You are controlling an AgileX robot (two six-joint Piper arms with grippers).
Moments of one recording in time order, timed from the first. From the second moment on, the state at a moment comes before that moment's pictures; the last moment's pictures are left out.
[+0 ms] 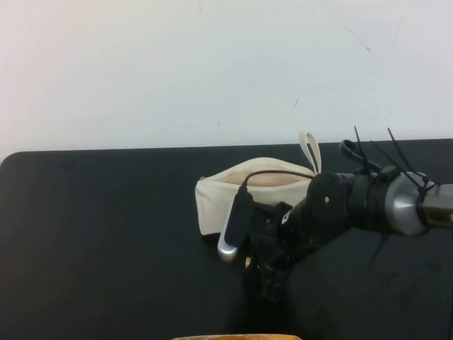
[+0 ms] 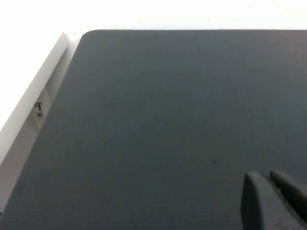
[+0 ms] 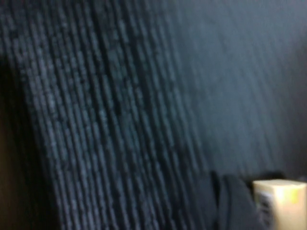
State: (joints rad) right arm 0.61 2.08 -1.32 0.49 0.47 -1.14; left arm 0.01 -0.01 0.02 -0.02 0.37 -0.04
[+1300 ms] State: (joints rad) right arm 0.58 1.86 -1.31 0.87 0.08 -1.10; left arm 0.01 -0.01 0.02 -0.02 0.37 -0.04
